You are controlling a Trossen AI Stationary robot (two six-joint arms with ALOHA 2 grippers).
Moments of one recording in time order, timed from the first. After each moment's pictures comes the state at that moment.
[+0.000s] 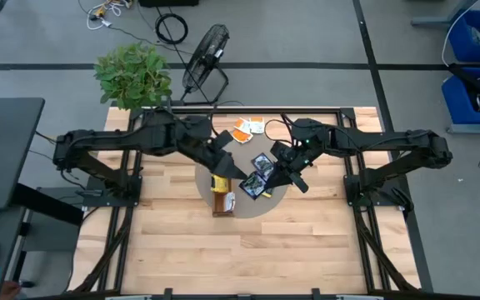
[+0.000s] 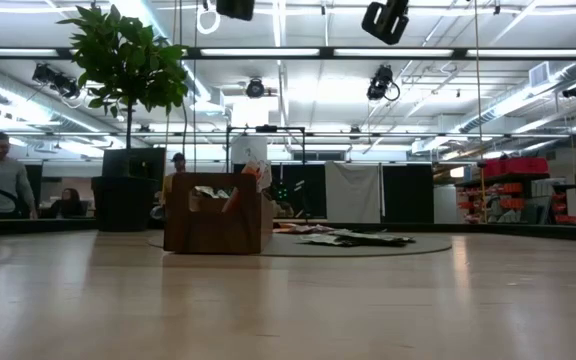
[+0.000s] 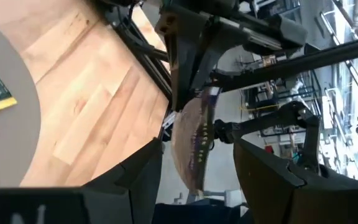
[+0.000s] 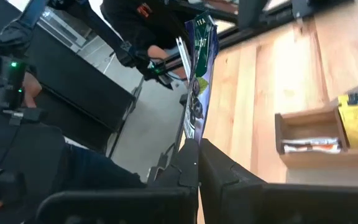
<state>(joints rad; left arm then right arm) 0.07 1.45 1.37 -0.28 0.40 -1.01 -0.08 1.29 1.12 -0.30 -0.67 0.41</state>
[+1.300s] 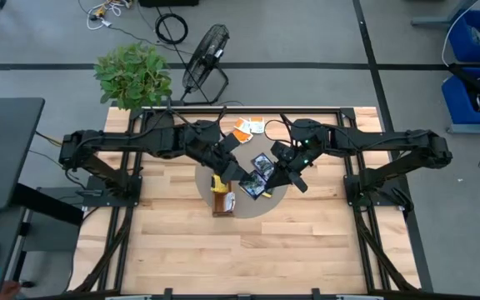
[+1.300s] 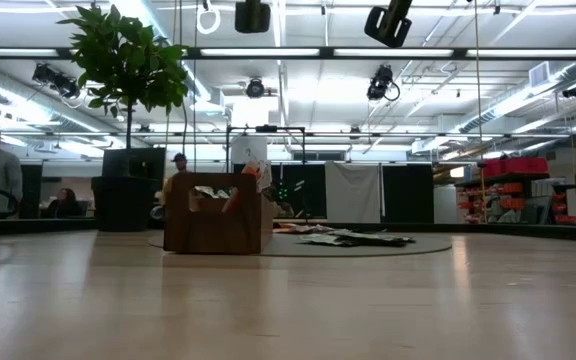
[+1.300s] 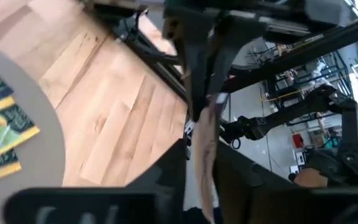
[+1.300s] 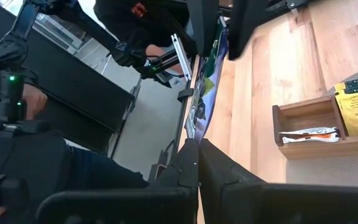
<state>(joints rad) 0.05 1.51 1.37 -0.24 0.36 -0.83 -0.08 1.29 1.12 -0.32 -0.67 0.44</state>
